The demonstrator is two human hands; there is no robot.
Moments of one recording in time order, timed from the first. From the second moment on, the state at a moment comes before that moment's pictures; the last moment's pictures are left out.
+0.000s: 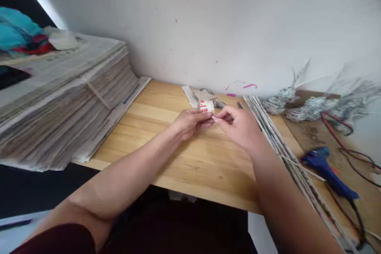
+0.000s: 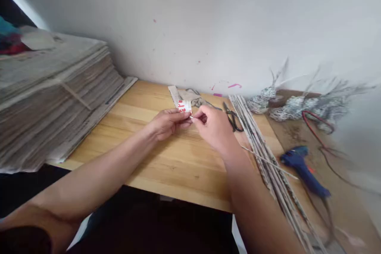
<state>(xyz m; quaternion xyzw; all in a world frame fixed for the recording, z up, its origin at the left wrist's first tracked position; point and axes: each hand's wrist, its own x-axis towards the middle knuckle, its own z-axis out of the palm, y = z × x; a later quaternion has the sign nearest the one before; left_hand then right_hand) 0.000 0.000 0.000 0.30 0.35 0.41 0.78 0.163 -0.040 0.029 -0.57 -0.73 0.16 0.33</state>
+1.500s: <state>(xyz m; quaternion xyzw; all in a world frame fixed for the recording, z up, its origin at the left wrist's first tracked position) -0.005 0.006 -0.004 0.24 0.34 0.38 0.83 0.159 -0.041 0.025 -0.50 -0.82 -0.04 0.28</state>
